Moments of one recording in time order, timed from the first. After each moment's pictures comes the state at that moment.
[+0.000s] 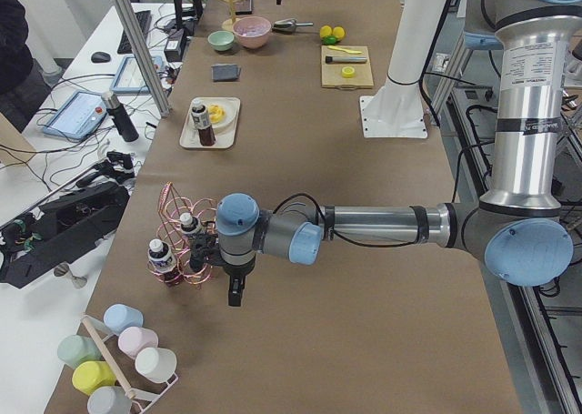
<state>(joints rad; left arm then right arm) -1.51 -1.56 -1.55 -1.82 -2.28 -0.19 1.29 -1.59 1.90 -1.41 2.32 0.55</state>
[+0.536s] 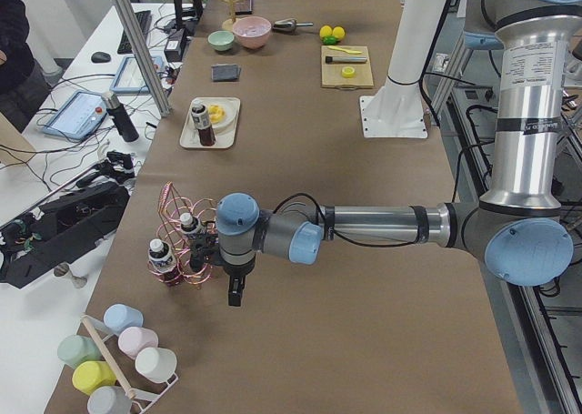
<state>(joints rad) -1.52 -1.56 -1.55 -1.82 -2.28 -0.19 1.44 -1.80 1.90 -1.41 2.34 0.18</state>
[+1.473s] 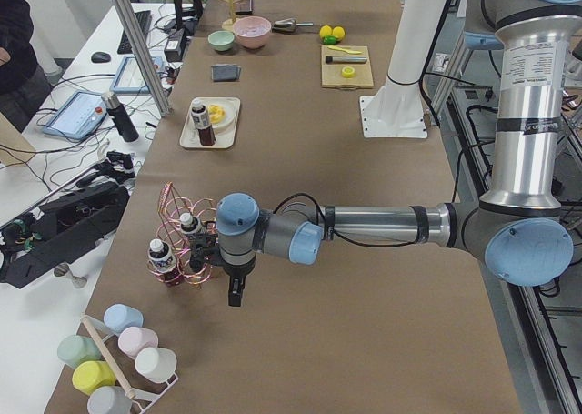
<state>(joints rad) -1.52 -1.56 -1.55 -1.82 -2.28 -0.19 1.61 -1.84 1.83 -1.63 2.31 -0.29</state>
